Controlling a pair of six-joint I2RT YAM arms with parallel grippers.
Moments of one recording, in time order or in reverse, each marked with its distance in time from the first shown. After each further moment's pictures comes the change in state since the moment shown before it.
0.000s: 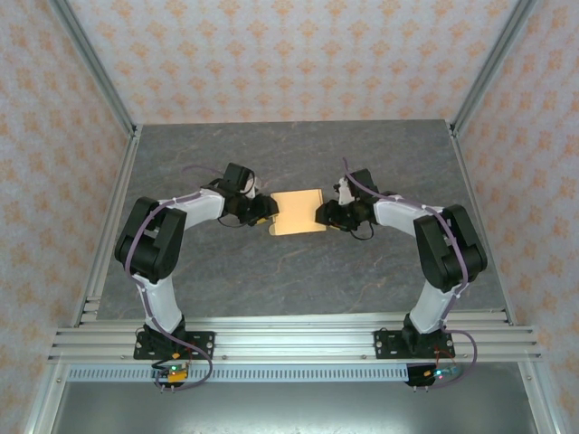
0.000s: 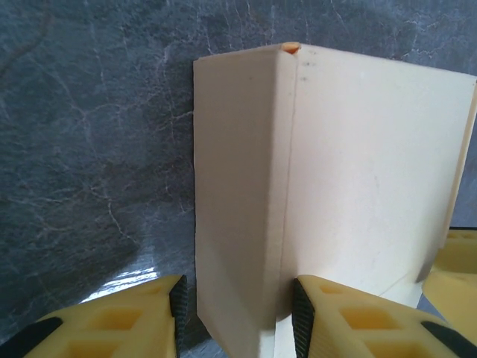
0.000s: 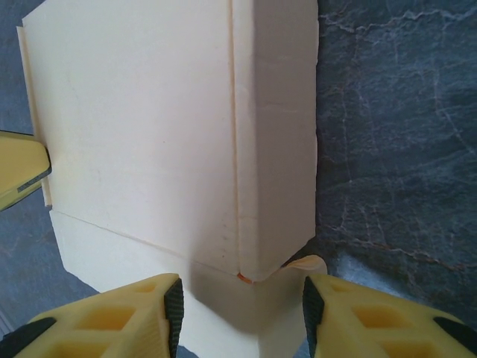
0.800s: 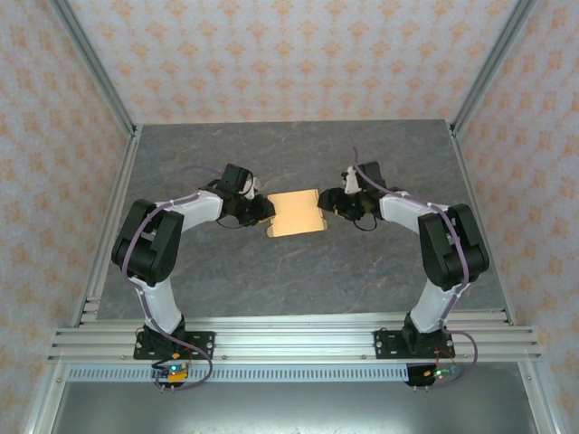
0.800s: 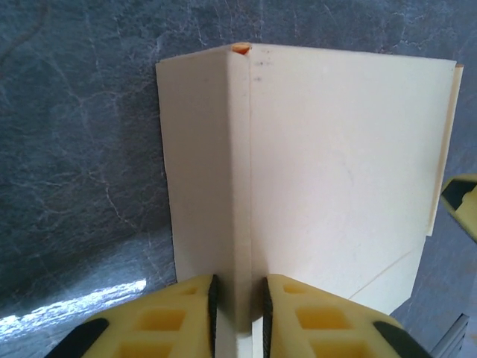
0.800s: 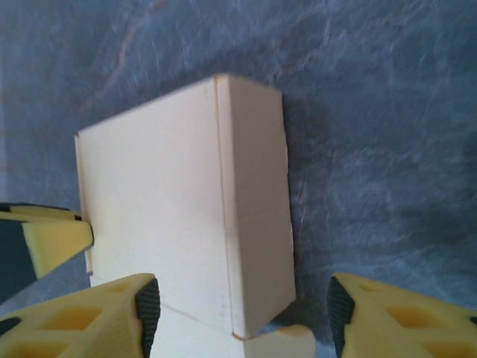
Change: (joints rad) left arm 0.007 -0.026 -0.026 0.012 0.019 0.013; right arm -0.076 0.006 0.027 0.110 -0.025 0.051
